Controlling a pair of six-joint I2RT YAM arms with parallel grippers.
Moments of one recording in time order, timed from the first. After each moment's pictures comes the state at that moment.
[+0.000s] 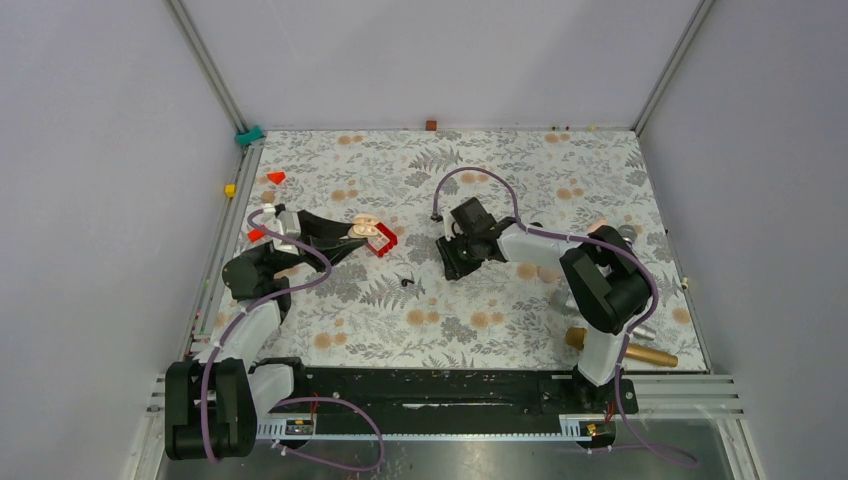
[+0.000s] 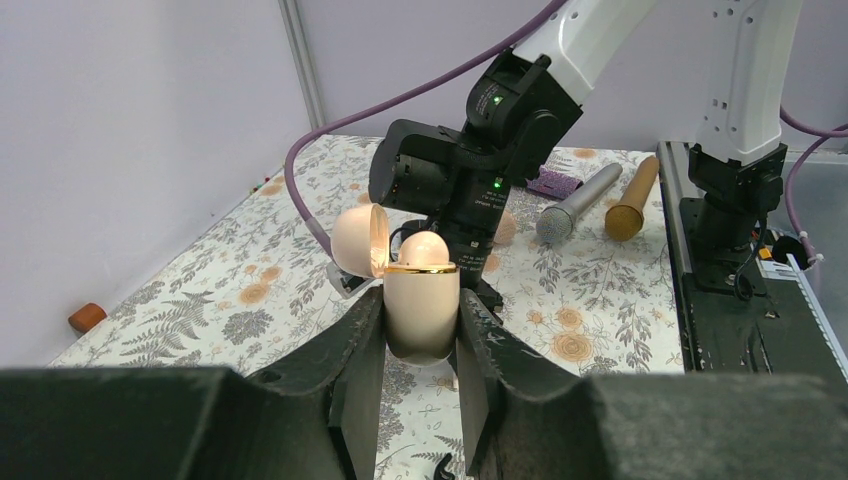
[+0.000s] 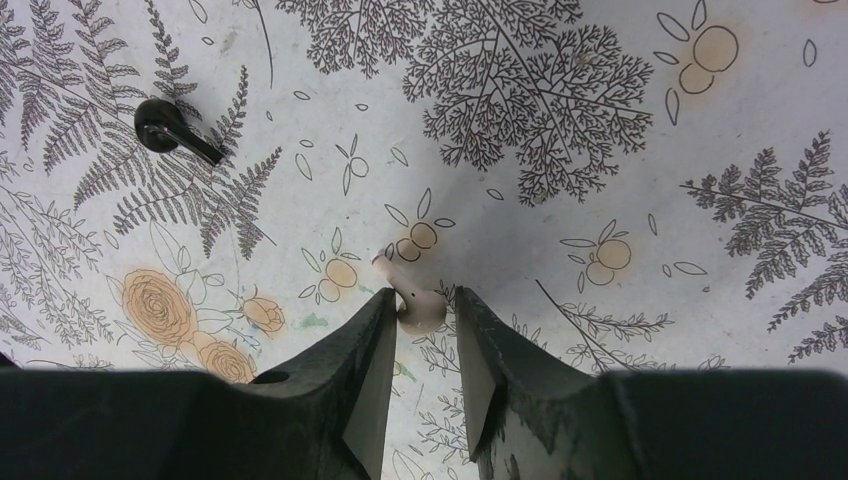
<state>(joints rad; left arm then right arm) 0.05 1.05 0.38 1.41 1.25 -0.60 0.66 1.84 1.08 -0.31 -0.23 0.10</state>
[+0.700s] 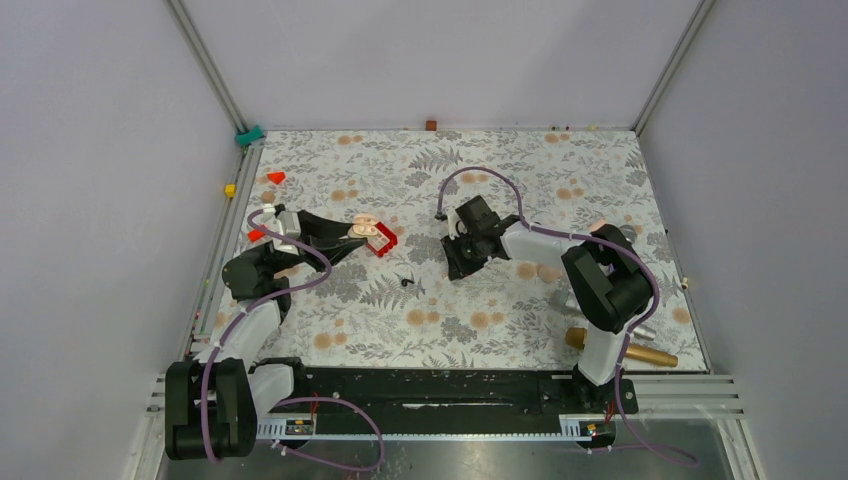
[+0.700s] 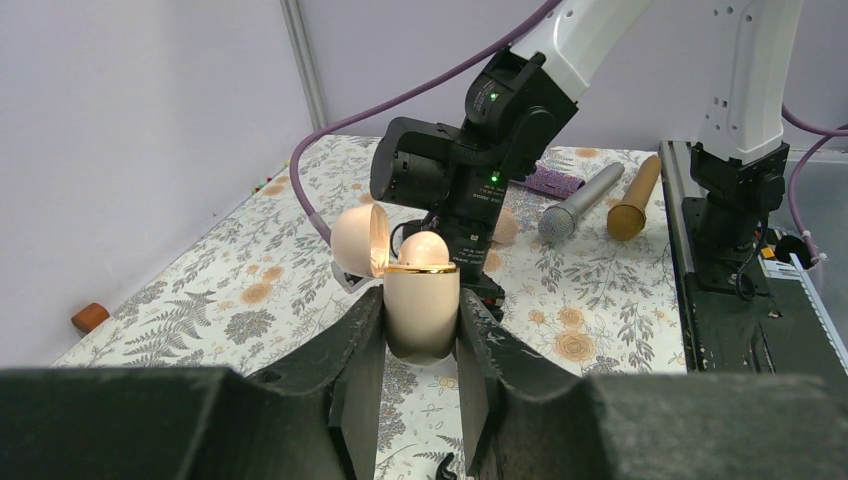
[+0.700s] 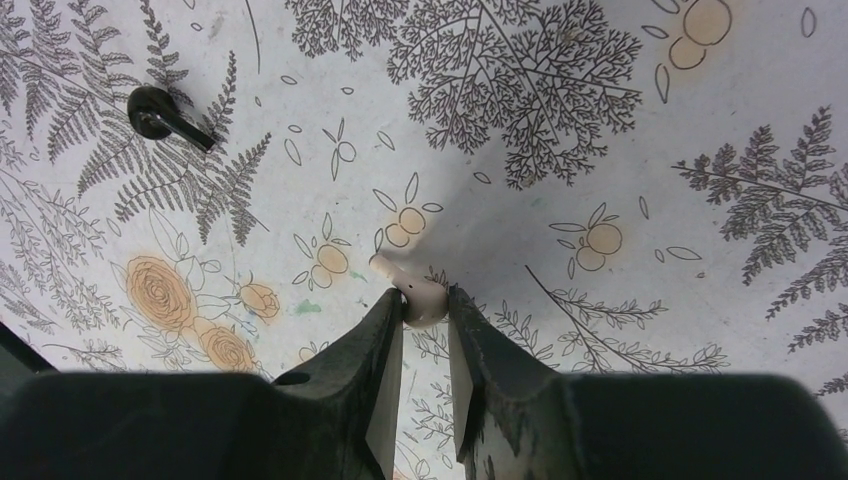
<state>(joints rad) 0.05 1.05 0.38 1.41 1.25 -0.60 0.63 1.84 1.08 -0.33 -0.27 0.10</state>
